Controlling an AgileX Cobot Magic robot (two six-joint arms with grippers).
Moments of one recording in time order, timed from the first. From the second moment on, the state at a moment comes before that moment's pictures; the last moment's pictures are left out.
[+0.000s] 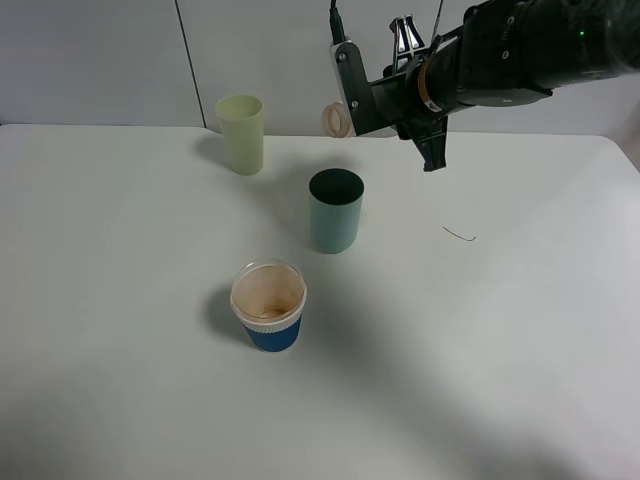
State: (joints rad) left arm 0.08 -0.01 -0.51 0.00 1.06 -0.02; right arm 0.53 1.82 -1.16 -1.15 0.26 -0.42
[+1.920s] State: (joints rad) left arm 0.08 -0.01 -0.51 0.00 1.06 -0.02; right arm 0.53 1.82 -1.16 -1.24 0.25 -0.65
